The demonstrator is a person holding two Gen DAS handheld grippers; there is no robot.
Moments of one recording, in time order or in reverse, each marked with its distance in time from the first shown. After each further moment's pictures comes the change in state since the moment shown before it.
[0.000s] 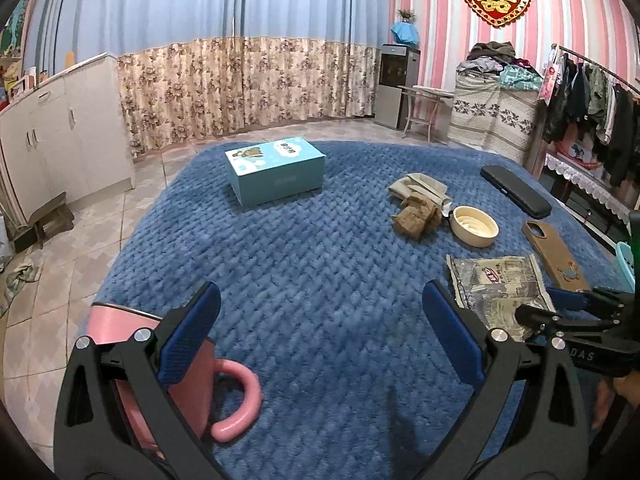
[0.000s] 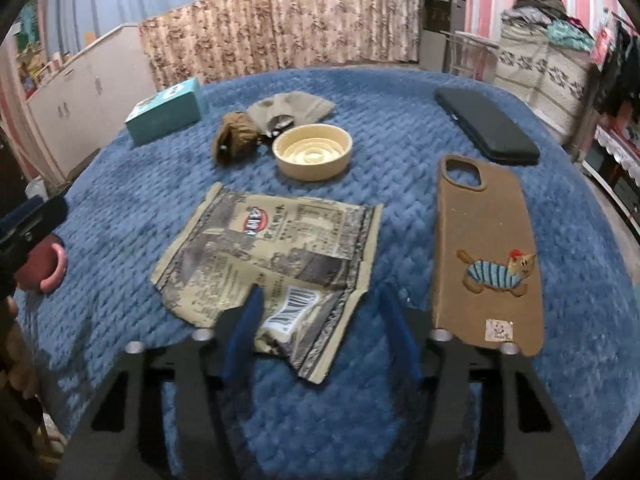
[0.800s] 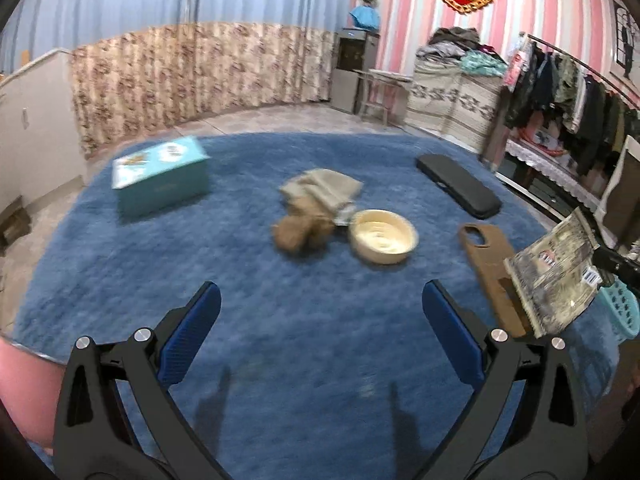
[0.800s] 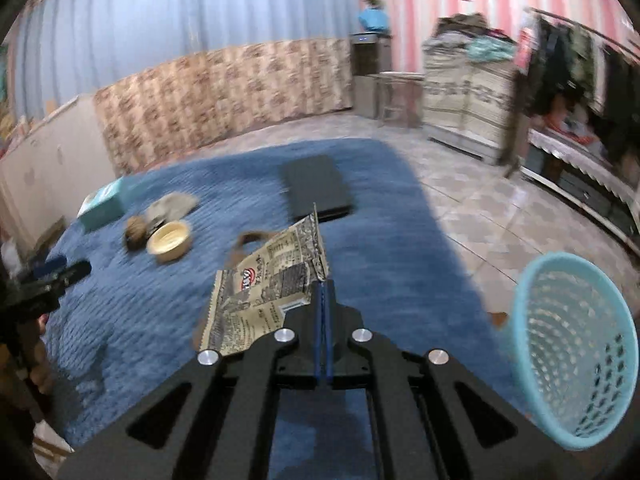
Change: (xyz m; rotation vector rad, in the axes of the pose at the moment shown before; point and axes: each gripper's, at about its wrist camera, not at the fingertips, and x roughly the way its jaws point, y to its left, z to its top) left arm 0.036 -0.096 0.023 0.026 0.067 -0.169; right arm -0.110 -0.159 -0.001 0.173 -0.214 -0.159
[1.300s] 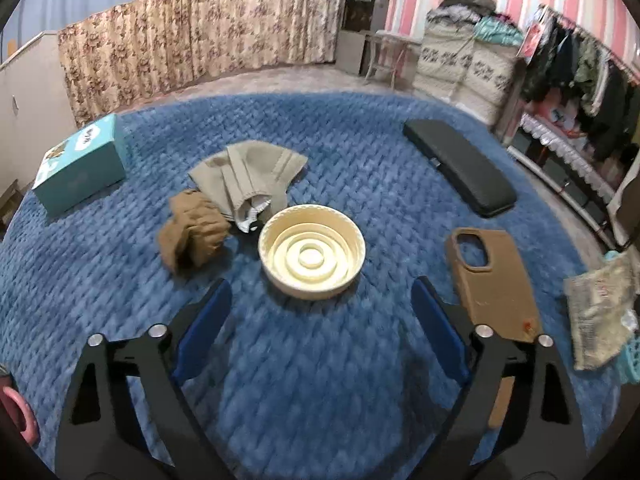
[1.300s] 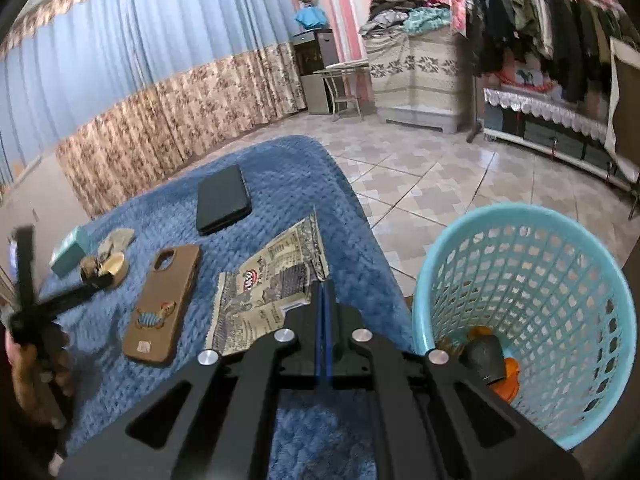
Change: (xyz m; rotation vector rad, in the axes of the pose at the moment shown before) left arm 0.092 -0.066 0.022 -0.023 0.162 0.064; right arm 0.011 -0.097 -0.013 0.201 -0.004 -0.038
